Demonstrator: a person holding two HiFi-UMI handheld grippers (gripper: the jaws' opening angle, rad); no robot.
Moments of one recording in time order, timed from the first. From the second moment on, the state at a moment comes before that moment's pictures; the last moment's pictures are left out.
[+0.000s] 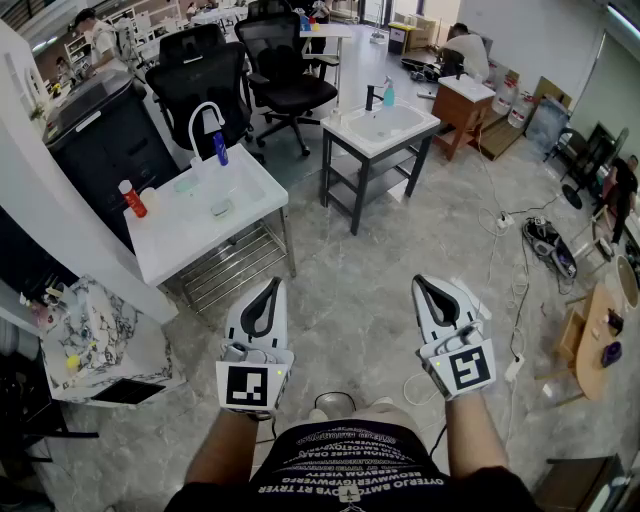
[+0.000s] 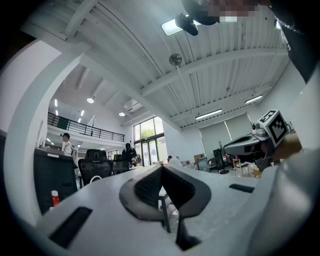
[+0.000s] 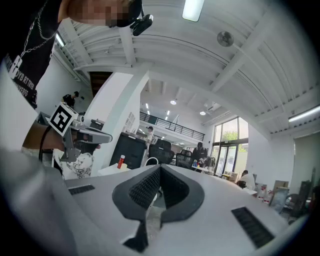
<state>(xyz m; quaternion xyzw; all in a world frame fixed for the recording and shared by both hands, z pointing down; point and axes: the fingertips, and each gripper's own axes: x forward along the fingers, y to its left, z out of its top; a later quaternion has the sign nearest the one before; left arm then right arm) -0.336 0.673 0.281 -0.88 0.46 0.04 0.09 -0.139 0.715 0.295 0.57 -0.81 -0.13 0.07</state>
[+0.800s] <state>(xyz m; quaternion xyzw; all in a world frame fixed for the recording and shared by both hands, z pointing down) -0.338 0.603 0.338 -0.86 0.50 0.02 0.09 -0.097 0.657 0.352 0.59 -0.80 -0.07 0.06</state>
